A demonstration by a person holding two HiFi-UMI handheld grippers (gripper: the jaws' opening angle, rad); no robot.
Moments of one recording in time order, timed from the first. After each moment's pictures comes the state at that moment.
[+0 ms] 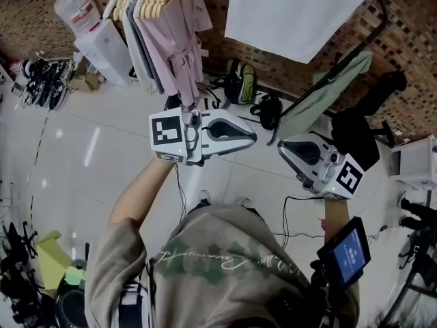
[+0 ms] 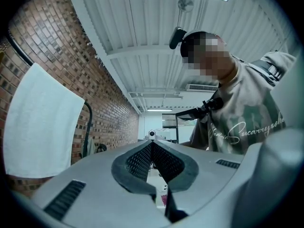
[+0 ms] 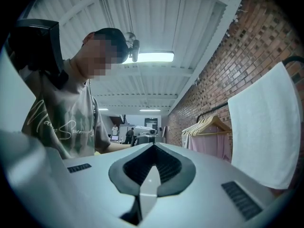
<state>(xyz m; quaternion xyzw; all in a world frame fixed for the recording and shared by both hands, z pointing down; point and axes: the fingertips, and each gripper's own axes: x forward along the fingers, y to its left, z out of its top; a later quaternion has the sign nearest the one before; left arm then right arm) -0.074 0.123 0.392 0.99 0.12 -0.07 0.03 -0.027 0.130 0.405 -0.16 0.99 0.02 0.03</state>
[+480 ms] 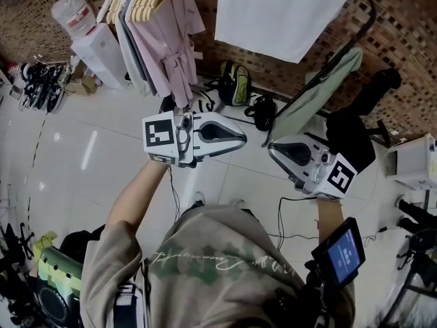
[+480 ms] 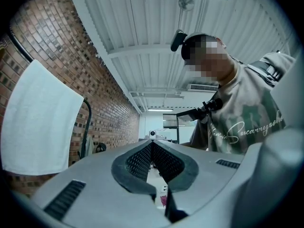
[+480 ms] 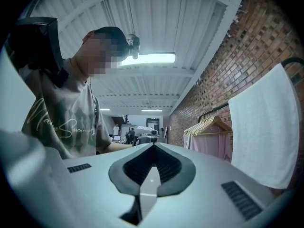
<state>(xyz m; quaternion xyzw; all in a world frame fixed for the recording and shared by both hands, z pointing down) -0.055 0.136 0.402 0.99 0.12 -0.07 0.03 -0.013 0.151 0.404 -0.14 0.99 0.01 0.05</state>
